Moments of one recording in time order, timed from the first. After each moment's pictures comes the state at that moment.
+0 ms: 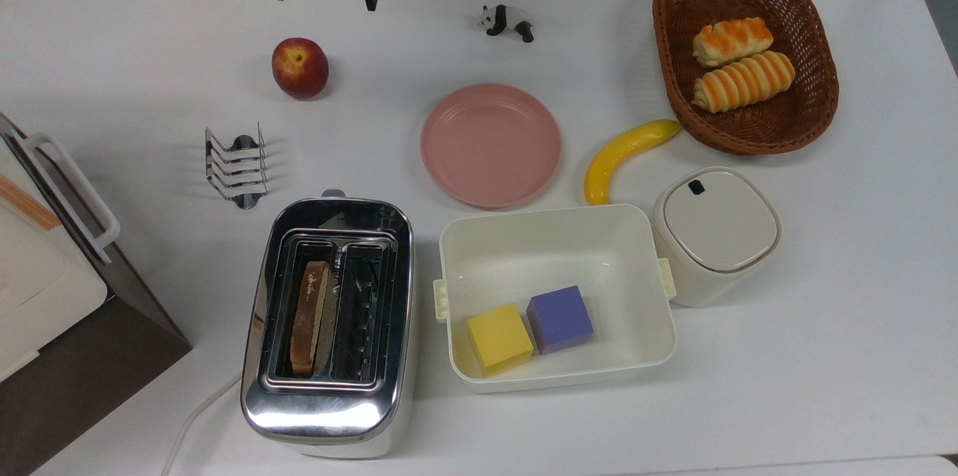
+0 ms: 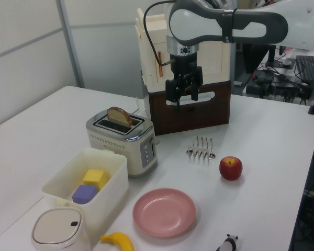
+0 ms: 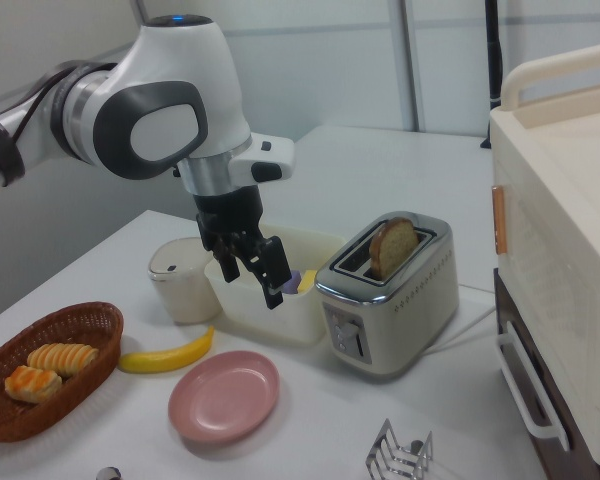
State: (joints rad) arm 0.02 0.14 -0.13 -1.44 0.03 1.56 0.03
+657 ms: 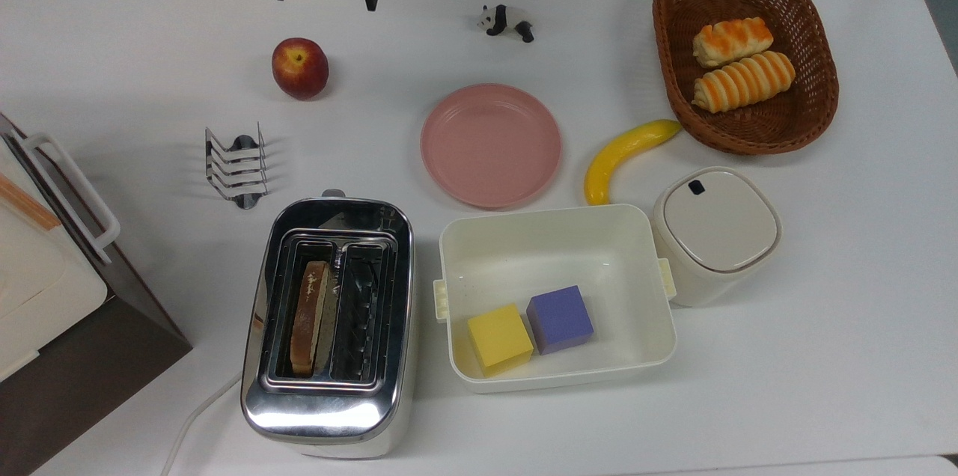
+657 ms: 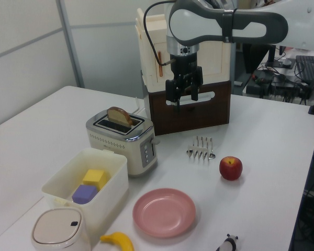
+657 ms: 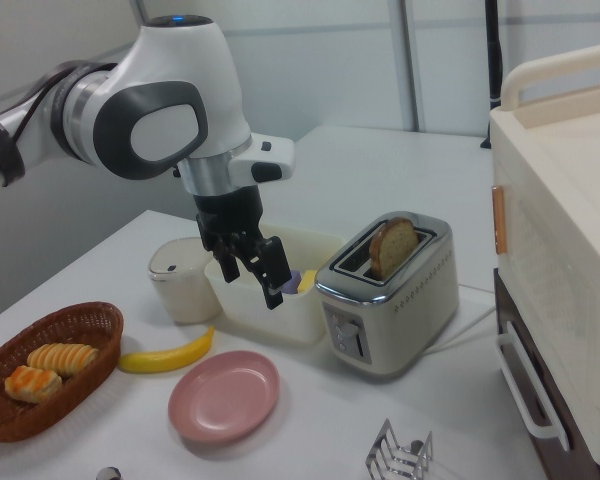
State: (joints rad) arm 0.02 0.14 -0.13 -1.44 0.03 1.56 0.03
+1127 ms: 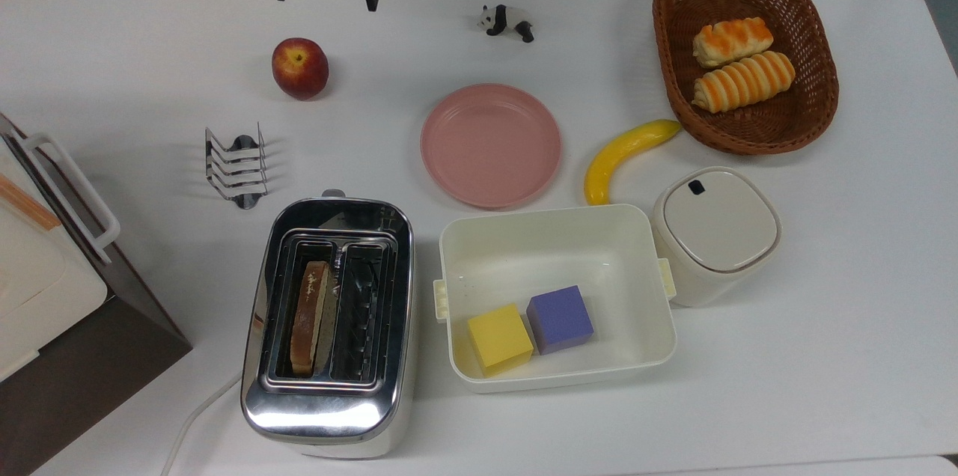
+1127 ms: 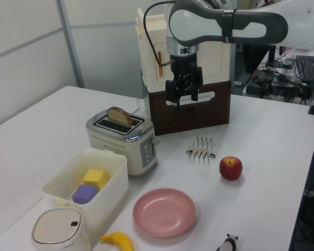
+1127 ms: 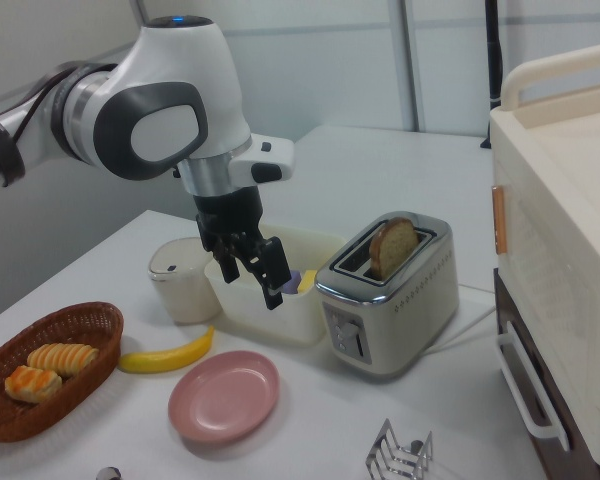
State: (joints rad) arm 0.02 0.14 -0.13 -1.44 0.03 1.56 0.03
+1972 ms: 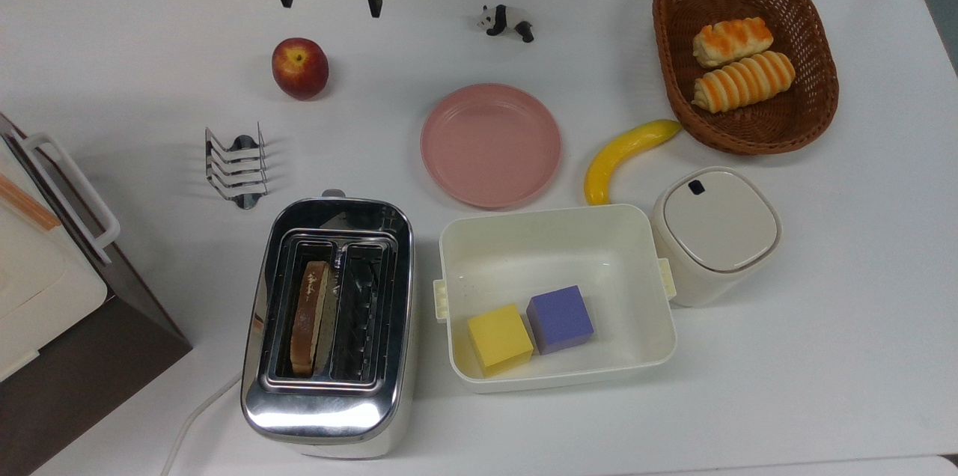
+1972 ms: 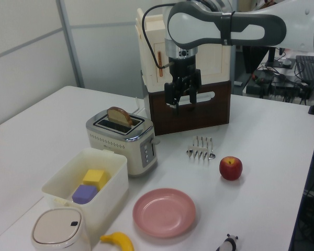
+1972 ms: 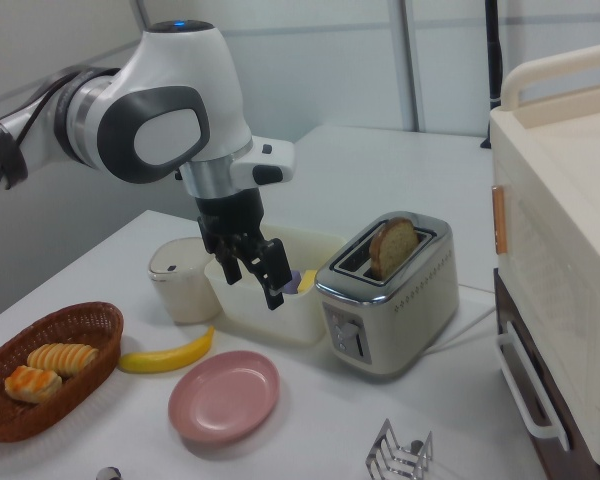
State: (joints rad) arm 0.02 0.15 -0.12 -1.45 0.03 1.57 0.03
